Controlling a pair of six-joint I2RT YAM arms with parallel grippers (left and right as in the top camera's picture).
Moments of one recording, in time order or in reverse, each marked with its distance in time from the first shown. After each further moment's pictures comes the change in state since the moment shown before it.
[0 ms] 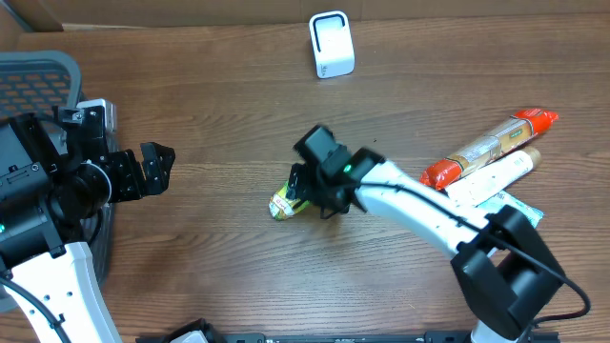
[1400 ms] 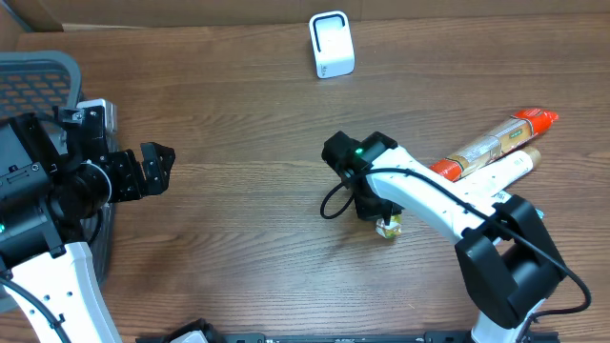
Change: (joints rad) left arm 0.000 0.000 0.000 0.000 0.000 0.000; right arm -0.100 0.027 0.072 -0.646 0.403 -0.444
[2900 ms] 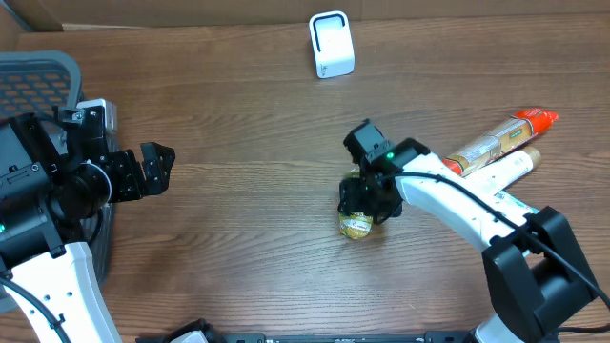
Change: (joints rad) left arm 0.000 0.000 0.000 0.000 0.000 0.000; right arm -0.102 -0.116 -0.189 0.381 -0.486 -0.017
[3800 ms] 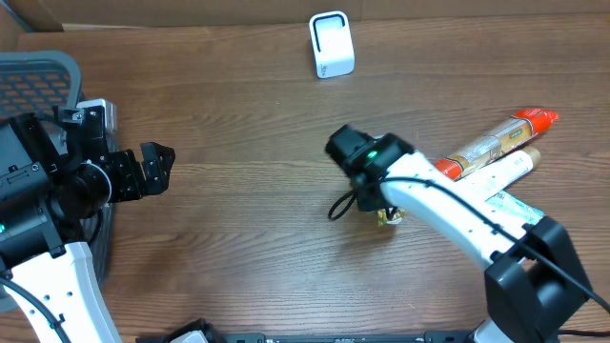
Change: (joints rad) left arm 0.000 0.000 0.000 0.000 0.000 0.000; right arm 0.111 -0.001 0.170 -0.301 0.551 0.024
